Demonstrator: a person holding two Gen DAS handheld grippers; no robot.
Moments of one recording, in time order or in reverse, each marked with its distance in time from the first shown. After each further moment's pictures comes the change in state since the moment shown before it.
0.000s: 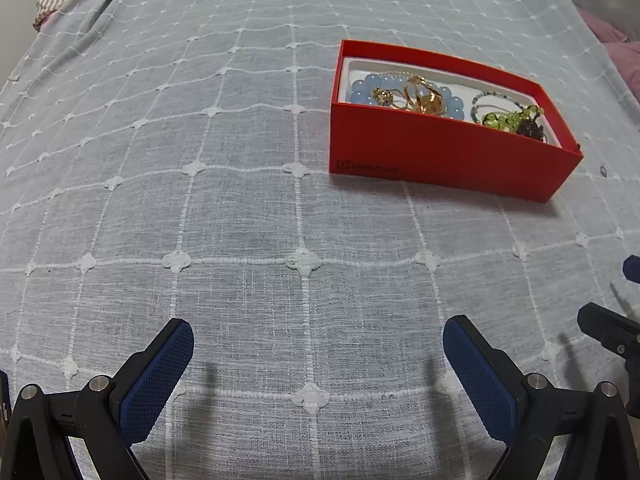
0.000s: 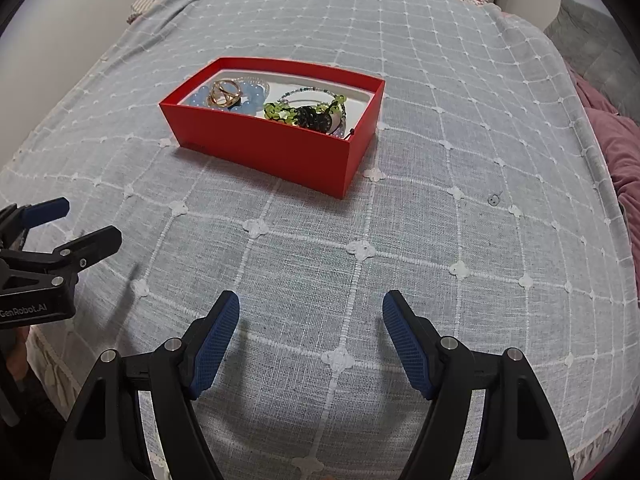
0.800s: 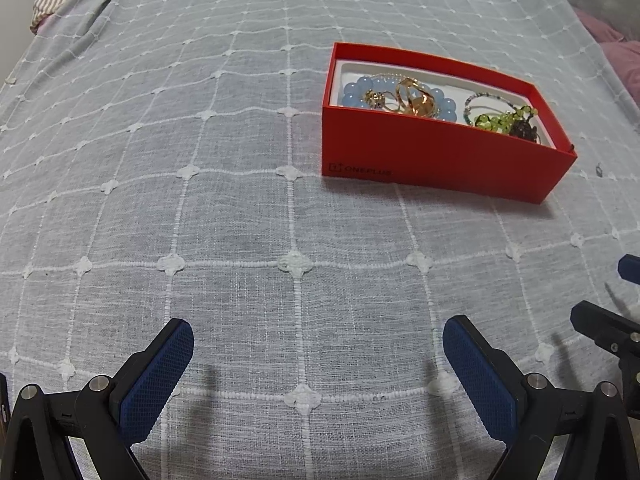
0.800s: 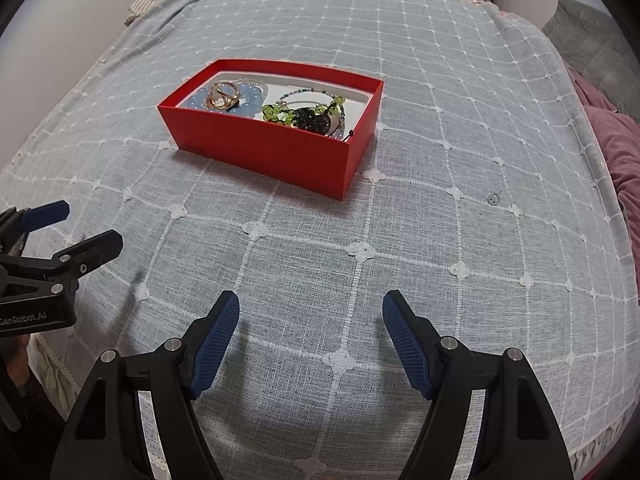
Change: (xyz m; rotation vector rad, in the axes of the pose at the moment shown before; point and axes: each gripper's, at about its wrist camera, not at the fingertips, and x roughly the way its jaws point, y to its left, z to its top) left arm -0.003 -0.004 0.001 0.009 -0.003 -0.007; right arm 0.001 0.000 -0.001 0.015 -0.008 -0.004
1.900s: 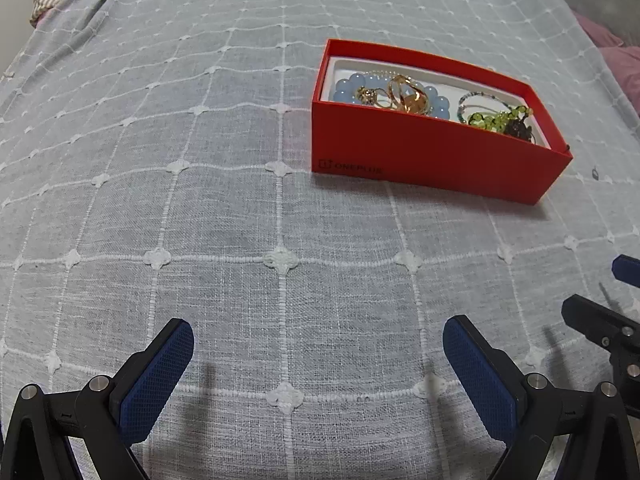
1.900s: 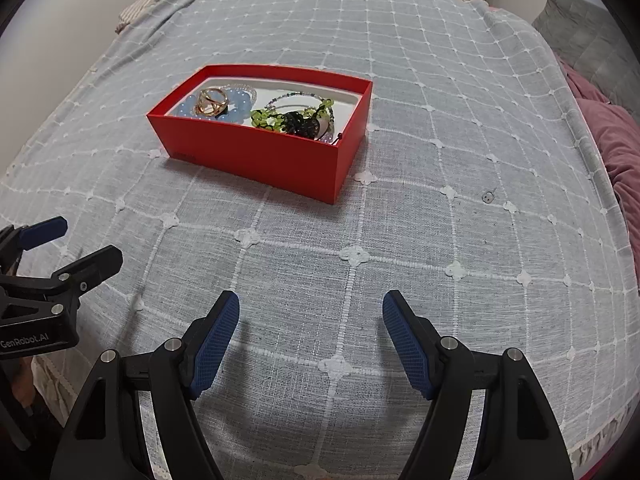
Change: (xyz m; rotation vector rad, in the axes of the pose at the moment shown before) left arm 0.003 -0.004 -0.002 -0.021 0.000 -0.015; right arm 0.001 -0.003 0.003 0.023 -0.004 -0.014
